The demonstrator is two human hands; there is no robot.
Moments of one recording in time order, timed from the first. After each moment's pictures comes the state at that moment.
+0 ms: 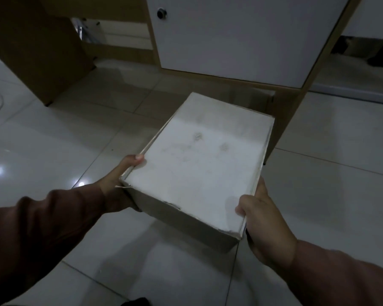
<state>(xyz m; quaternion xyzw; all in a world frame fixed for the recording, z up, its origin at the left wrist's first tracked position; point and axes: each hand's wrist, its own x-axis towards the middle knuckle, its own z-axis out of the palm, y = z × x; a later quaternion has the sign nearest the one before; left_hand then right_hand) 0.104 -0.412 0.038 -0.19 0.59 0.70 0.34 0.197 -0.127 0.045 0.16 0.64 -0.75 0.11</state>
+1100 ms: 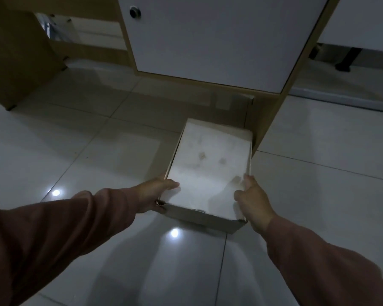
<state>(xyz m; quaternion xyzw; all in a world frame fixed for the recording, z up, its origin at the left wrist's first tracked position) 0.064 -0.319 -0.027 -0.16 0.70 0.56 0.41 0.132 -0.077 -0.022 0.24 0.81 -0.52 0.11</state>
